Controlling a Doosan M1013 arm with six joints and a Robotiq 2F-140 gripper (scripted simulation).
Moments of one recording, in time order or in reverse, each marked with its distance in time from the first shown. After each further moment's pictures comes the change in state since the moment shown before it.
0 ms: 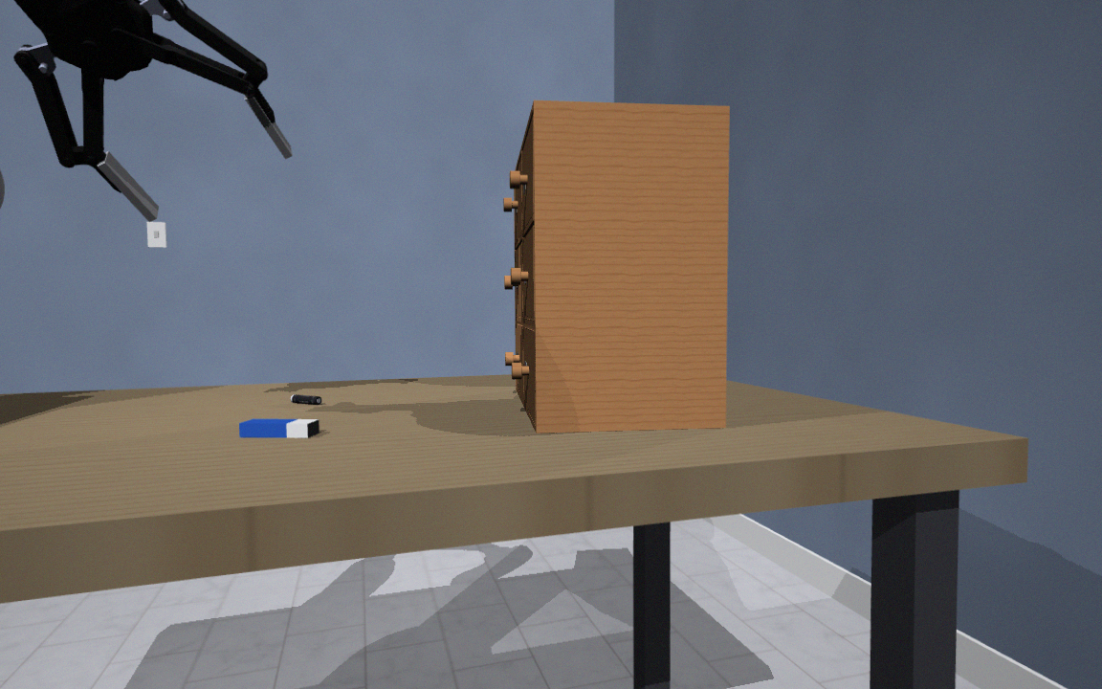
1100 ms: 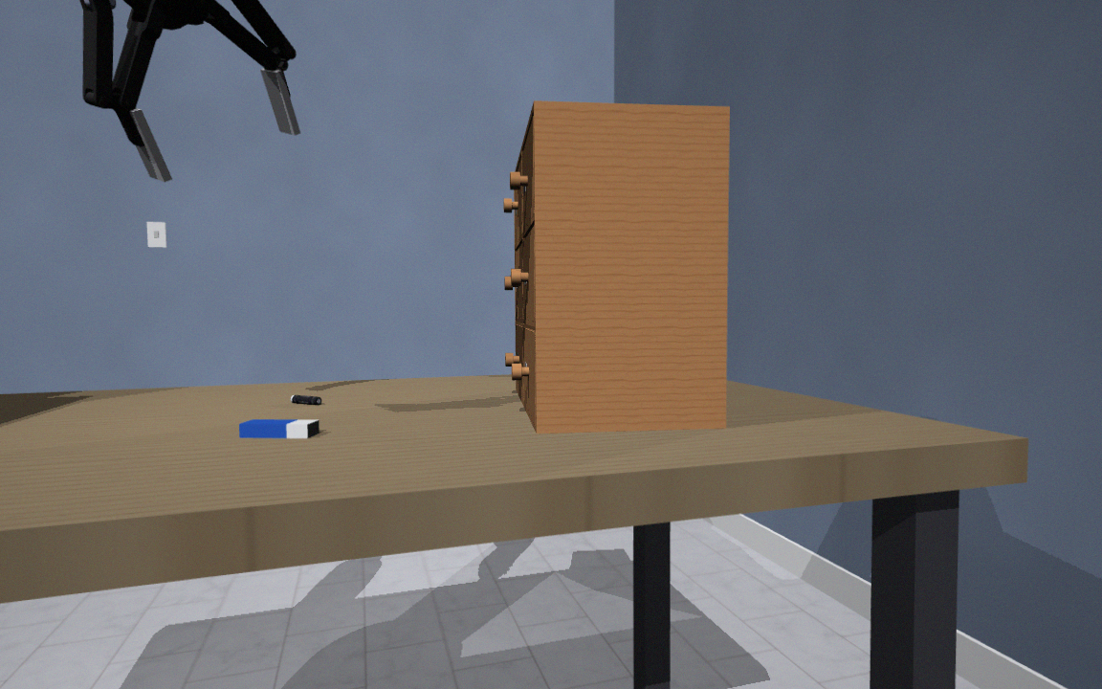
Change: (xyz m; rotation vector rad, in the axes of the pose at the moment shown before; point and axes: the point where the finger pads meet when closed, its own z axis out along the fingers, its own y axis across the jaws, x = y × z) arm -0.025 -0.022 -0.013 -0.294 -0.002 -0.595
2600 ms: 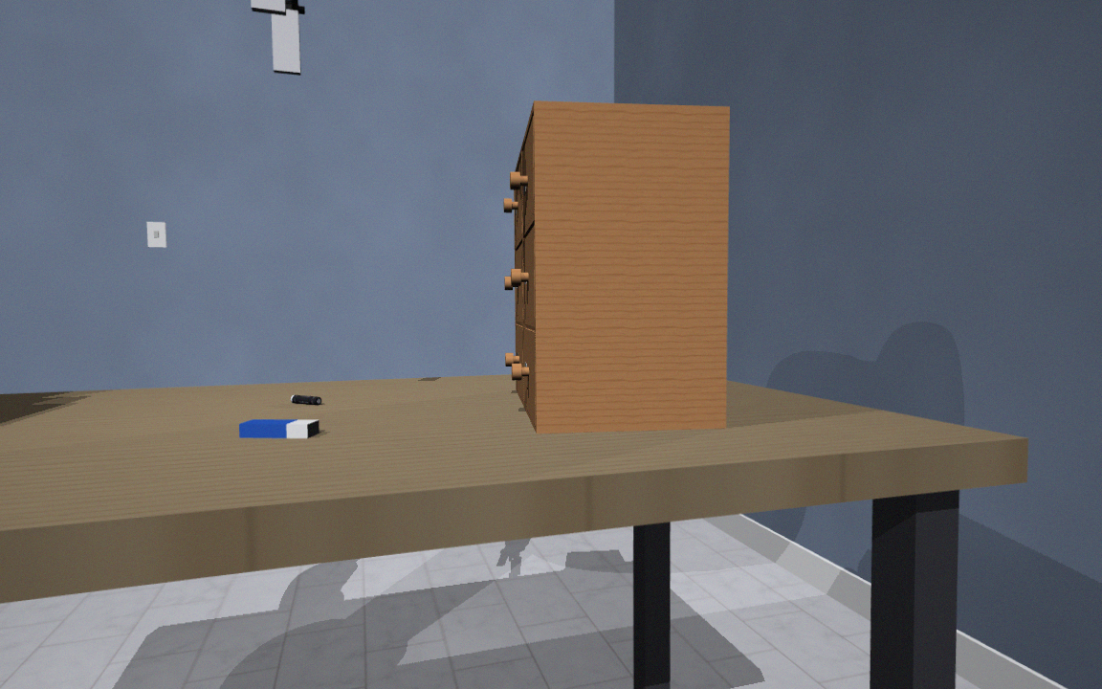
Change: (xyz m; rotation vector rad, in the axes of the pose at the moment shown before) arm 0.040 -0.069 -0.093 -0.609 0.047 -0.905
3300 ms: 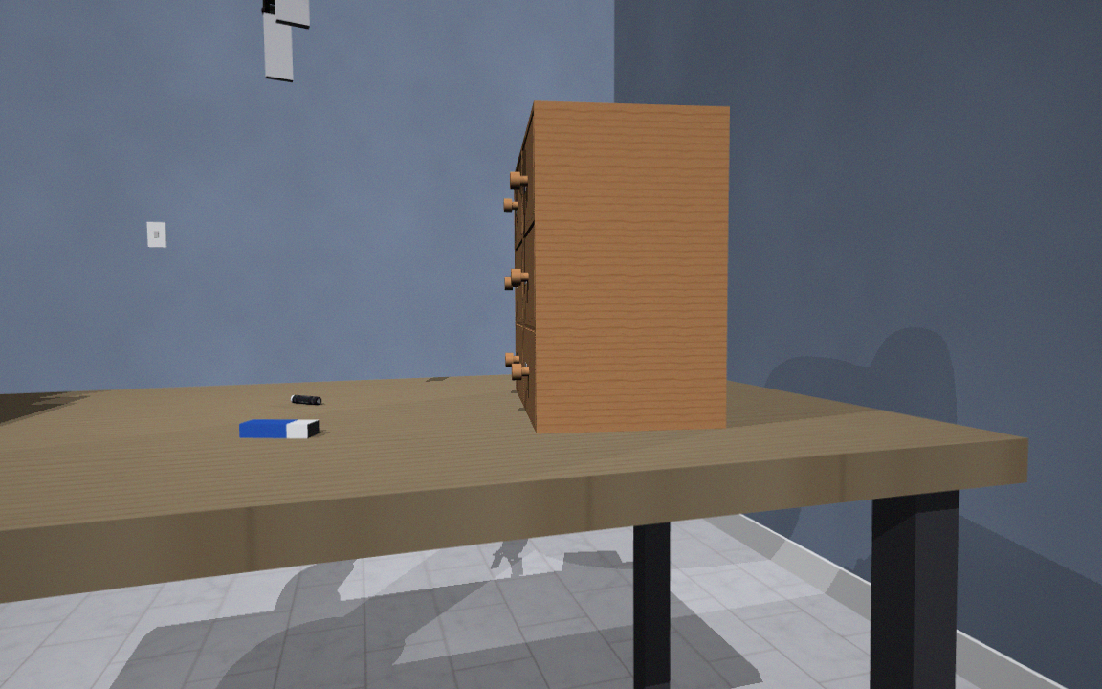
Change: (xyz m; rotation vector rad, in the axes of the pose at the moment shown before) arm 0.005 -0.001 0.008 -0.005 -0.001 -0.183
